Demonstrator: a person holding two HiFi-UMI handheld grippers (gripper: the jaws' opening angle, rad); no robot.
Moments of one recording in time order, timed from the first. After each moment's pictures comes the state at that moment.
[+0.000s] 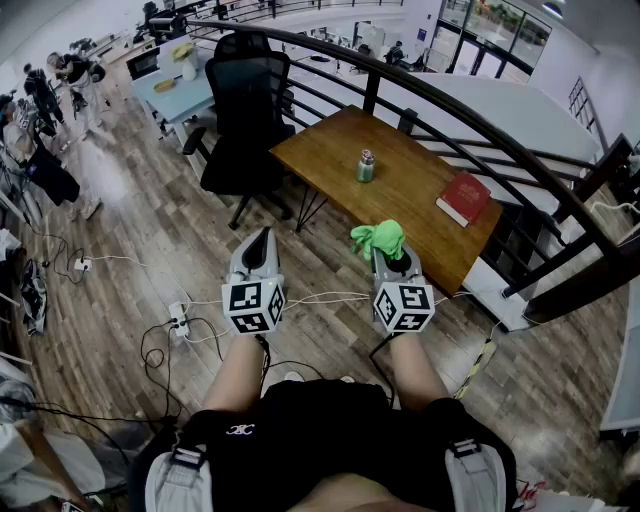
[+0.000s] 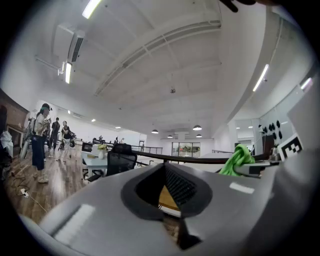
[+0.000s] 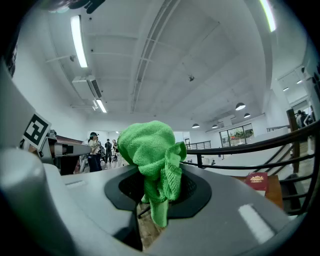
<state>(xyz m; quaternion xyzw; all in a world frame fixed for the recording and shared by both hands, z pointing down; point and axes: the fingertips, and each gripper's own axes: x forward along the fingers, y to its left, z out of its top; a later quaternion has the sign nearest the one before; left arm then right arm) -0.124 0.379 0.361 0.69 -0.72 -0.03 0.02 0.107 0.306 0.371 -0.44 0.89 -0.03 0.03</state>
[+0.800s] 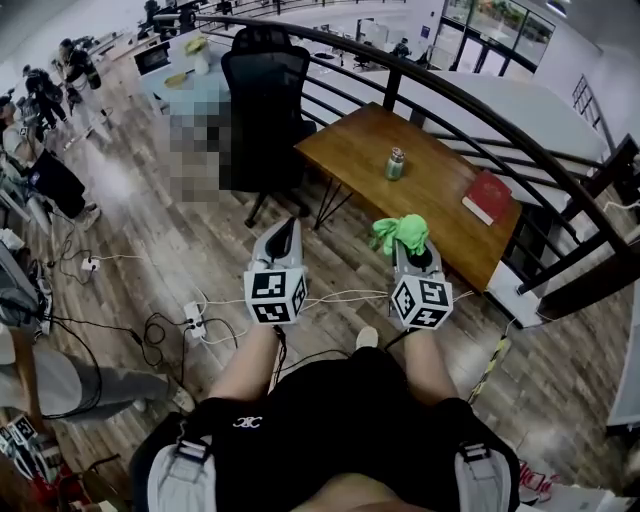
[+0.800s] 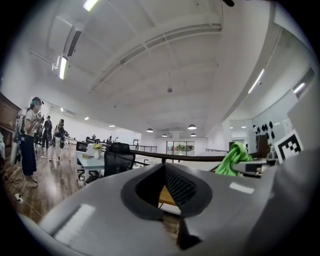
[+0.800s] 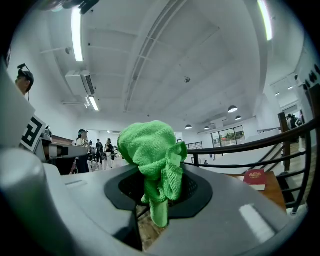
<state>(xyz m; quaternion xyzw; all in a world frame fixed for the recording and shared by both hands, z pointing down) -0.191 0.377 0.368 0.72 -0.70 -0.02 0.02 0.038 0.316 0.374 -0.49 0.87 -0.03 0.03</state>
